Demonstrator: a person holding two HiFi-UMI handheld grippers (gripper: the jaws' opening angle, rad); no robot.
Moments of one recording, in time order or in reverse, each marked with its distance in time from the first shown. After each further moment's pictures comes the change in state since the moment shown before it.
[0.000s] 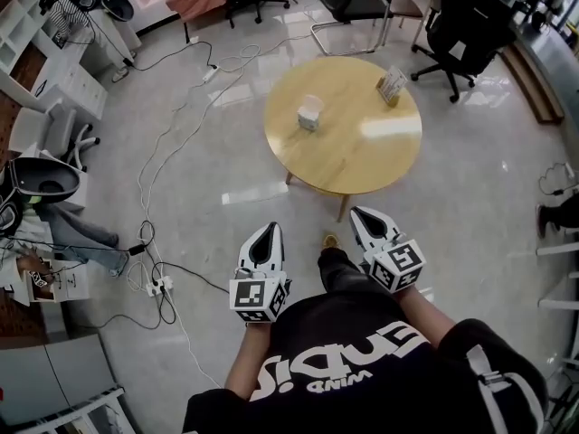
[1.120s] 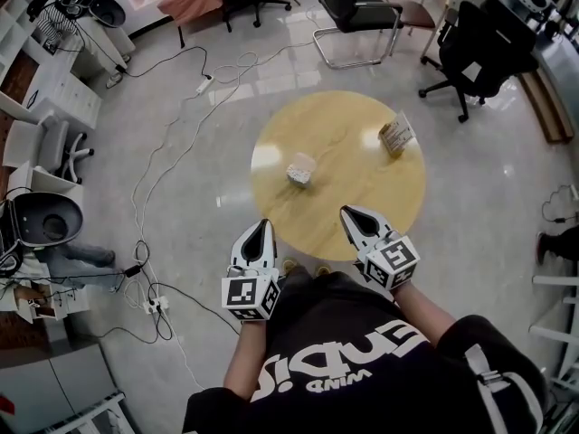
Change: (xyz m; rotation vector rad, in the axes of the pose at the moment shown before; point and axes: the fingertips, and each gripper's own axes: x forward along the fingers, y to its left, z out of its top) left arm 0.217 0.050 0.066 -0.029 0.008 0.060; right arm 0.157 -0.149 0.078 -0.022 0.028 0.104
